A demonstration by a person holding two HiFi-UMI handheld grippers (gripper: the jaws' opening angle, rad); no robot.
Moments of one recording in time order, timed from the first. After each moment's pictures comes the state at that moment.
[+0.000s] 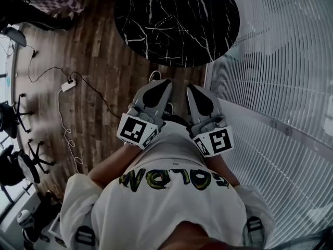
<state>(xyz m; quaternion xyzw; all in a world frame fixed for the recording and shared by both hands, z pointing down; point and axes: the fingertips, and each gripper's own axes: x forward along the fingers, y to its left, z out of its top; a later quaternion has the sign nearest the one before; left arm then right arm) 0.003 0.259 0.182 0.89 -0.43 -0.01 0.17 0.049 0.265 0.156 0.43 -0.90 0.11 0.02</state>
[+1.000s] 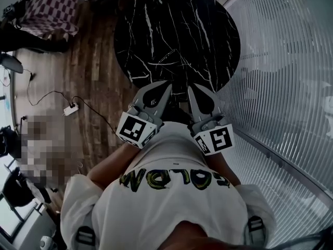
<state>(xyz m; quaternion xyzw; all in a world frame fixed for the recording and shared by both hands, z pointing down) -0.045 0.074 0.173 0.91 -0.38 0.00 0.17 0.002 0.074 0.140 0.46 -0.88 0.10 0.03</state>
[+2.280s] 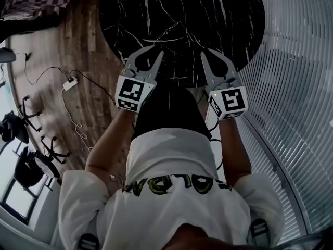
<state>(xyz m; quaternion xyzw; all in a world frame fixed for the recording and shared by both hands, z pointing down) -0.050 -0.018 0.371 0.88 -0.39 0.19 0.18 0.064 -0.025 0.332 0.44 -0.87 0.16 0.17</state>
